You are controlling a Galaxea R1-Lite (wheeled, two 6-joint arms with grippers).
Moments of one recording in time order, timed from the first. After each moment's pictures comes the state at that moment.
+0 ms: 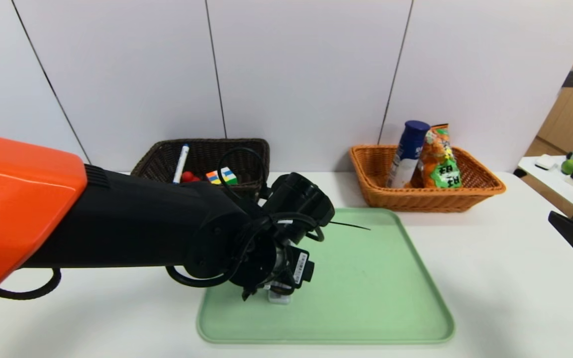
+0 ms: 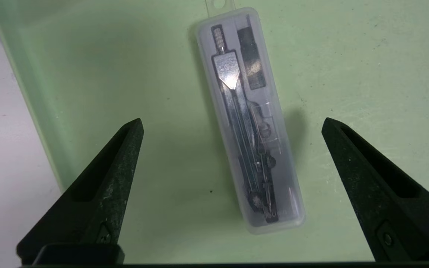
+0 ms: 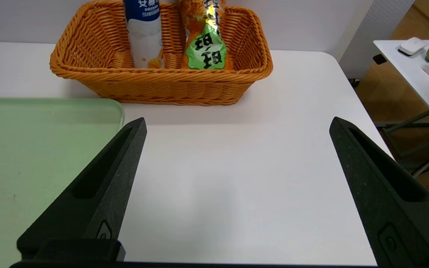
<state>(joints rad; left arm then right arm) -0.87 1.98 -1.36 0.31 0.39 -0.40 0.04 0.95 -0.38 -0.44 -0.14 -0.06</state>
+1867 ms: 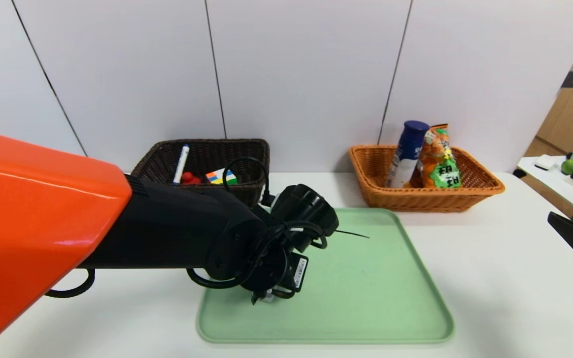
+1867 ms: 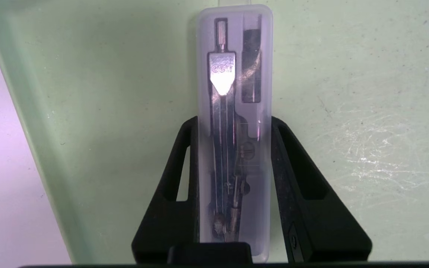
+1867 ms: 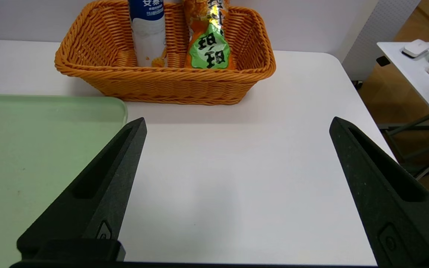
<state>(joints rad) -0.86 2.04 -1.37 0.36 0.43 -0.42 0.04 0.95 -0.38 -0.44 -0.13 -0.07</state>
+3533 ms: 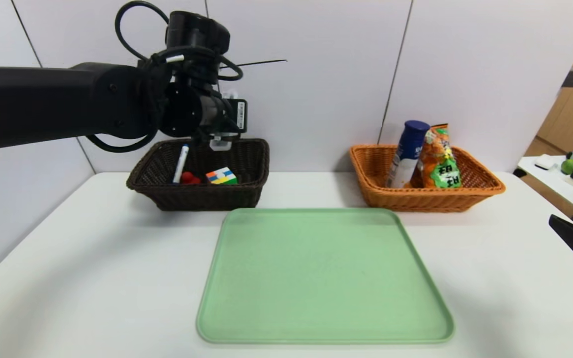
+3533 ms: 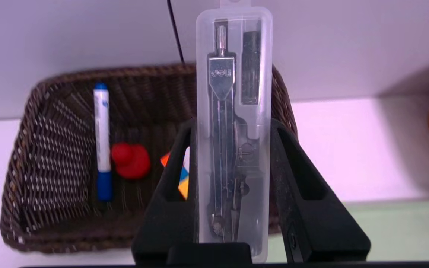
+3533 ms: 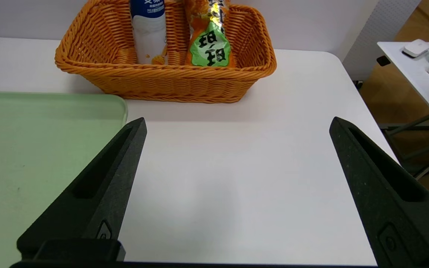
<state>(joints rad) -0.52 1.95 -1.79 0.15 0.46 -0.15 0.04 0.94 -0.37 -0.44 -0.13 -0.07</state>
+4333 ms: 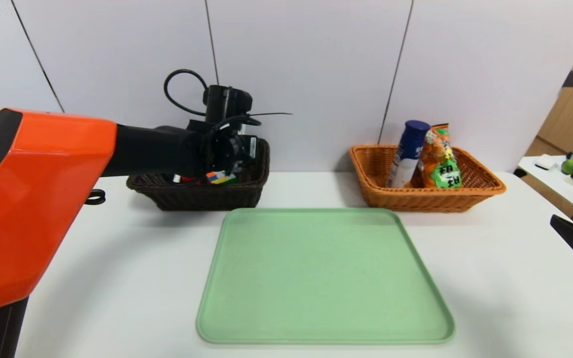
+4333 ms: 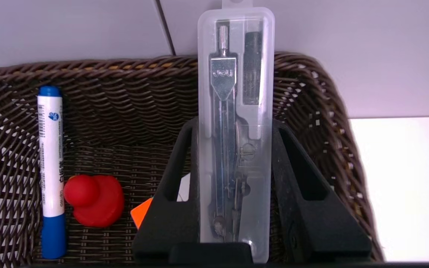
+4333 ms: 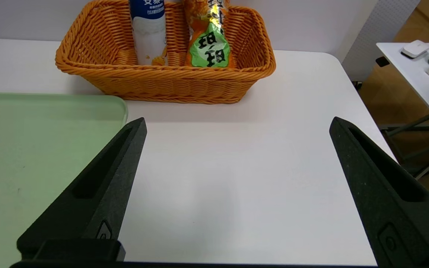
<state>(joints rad) -0.47 2.19 -1.78 -0.07 0.46 -0.14 0.04 0.93 -0.37 -0.44 -0.13 -0.07</state>
